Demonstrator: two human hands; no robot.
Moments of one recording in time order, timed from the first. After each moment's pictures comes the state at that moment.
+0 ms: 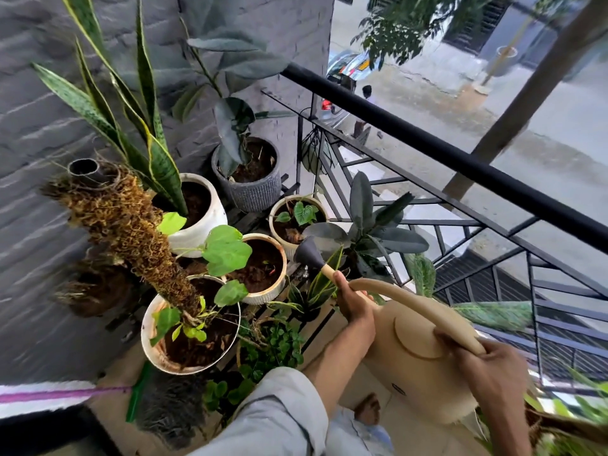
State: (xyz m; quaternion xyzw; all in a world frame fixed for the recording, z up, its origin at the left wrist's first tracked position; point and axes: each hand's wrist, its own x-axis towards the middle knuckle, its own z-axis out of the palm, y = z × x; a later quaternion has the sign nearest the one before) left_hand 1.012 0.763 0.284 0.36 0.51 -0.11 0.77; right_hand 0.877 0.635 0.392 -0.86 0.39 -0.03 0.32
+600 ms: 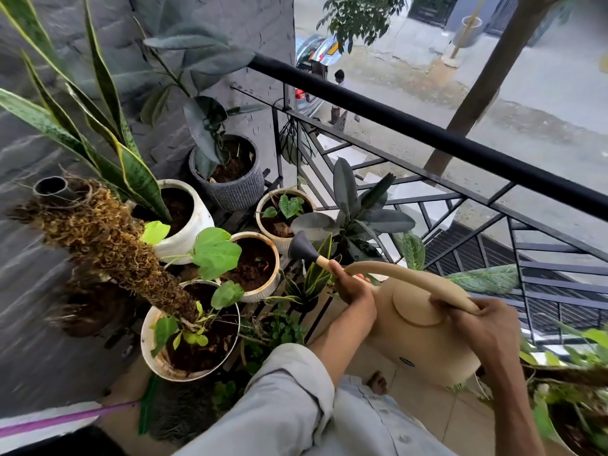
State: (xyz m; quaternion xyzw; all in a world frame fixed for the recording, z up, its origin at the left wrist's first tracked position) left_hand 1.008 0.755 0.272 0.38 0.52 -0.09 0.76; right_hand 0.884 0.628 0.397 -0.86 0.41 -0.02 0.31
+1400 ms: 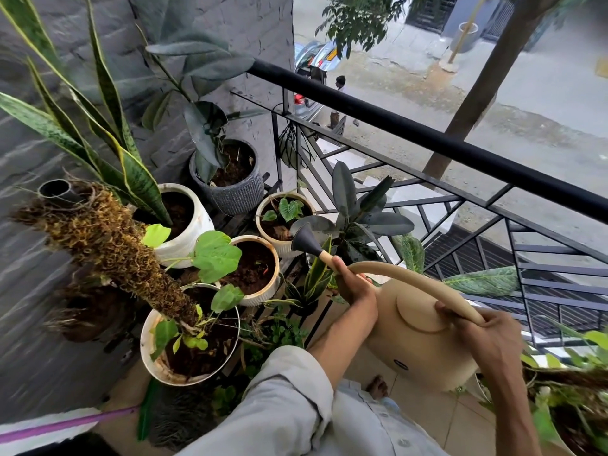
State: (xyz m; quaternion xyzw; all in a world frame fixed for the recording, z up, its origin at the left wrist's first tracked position) left_hand 1.008 0.753 0.306 0.44 0.48 -0.10 0.75; right_hand 0.869 0.631 0.391 -0.83 0.42 -0.05 0.36
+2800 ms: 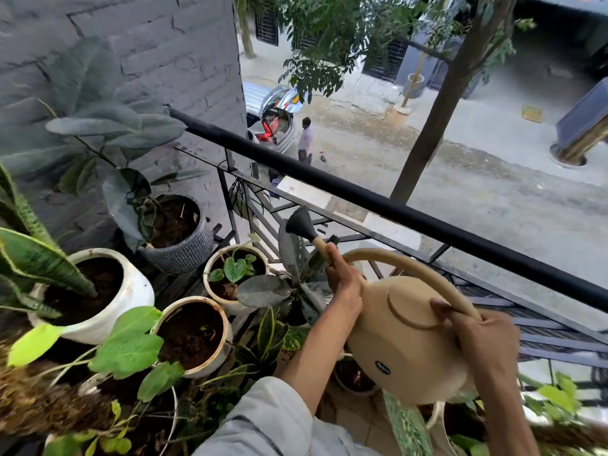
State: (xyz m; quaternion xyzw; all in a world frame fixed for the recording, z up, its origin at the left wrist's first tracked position) left_hand 1.128 0.629 0.384 0.48 0.35 -0.25 0.77; right_hand 0.958 0.517 0.451 -0.78 0.44 -0.16 0.41
